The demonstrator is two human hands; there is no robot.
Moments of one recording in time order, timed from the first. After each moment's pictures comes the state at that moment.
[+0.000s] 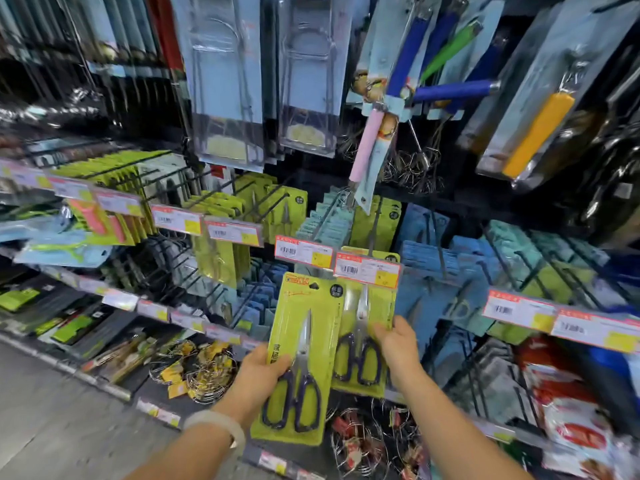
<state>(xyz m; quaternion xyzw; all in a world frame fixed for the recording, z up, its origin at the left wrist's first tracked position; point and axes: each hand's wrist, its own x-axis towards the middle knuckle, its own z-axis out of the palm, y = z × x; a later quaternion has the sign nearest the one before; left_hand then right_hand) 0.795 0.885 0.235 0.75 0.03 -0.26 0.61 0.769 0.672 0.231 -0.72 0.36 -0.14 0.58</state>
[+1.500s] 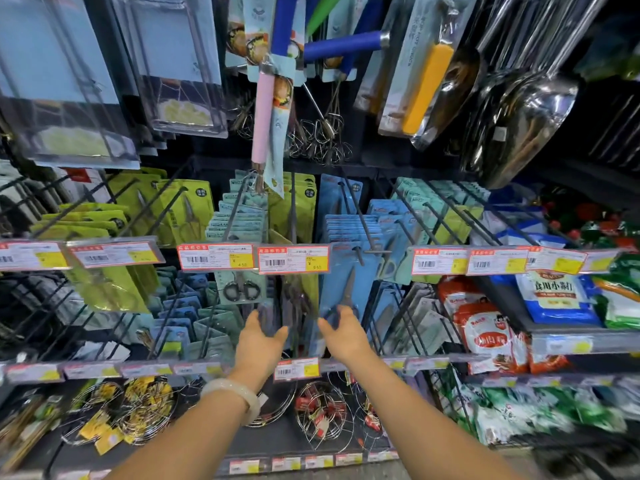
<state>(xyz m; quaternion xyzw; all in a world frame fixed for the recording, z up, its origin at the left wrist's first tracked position) 0.844 0.789 0.205 0.85 -0.10 -0.25 0.45 0.764 0.666 0.206 -0.80 0.41 -0.04 0.44</state>
